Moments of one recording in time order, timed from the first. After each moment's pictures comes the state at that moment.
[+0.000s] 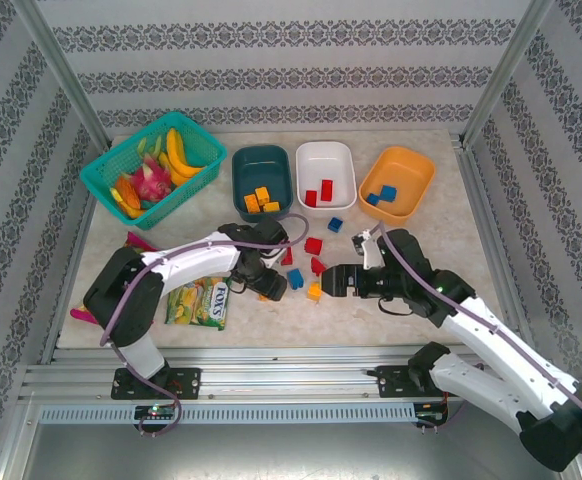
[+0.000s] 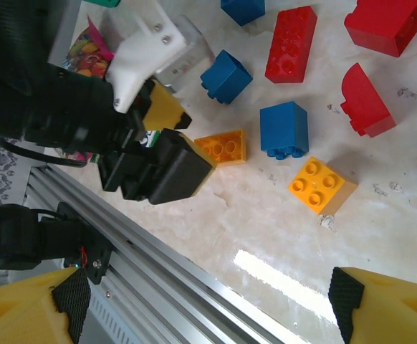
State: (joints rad) left arm -0.73 1.72 1.13 -0.82 0.11 -0.24; right arm 0.59 0.82 0.71 -0.63 -0.42 0.63
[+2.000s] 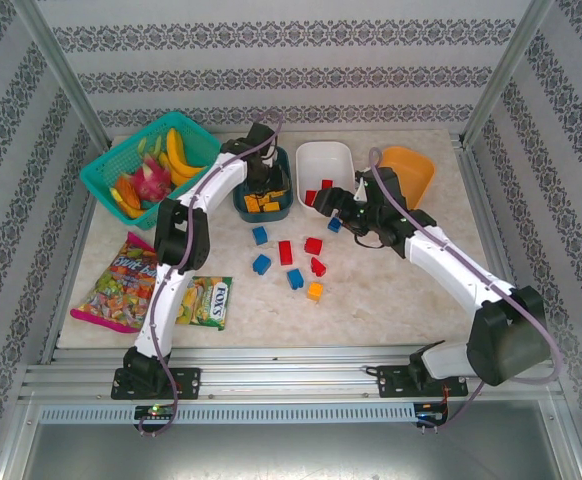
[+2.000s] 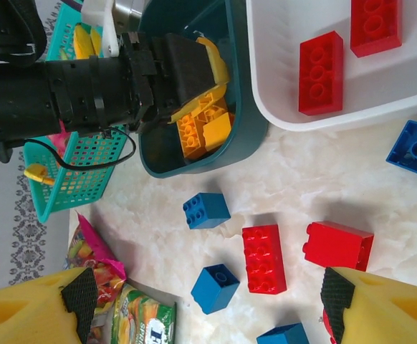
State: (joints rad) left arm -0.35 2.49 2.31 -0.94 0.26 -0.53; right arm 0.39 1.38 1.02 -0.29 -0.33 0.84
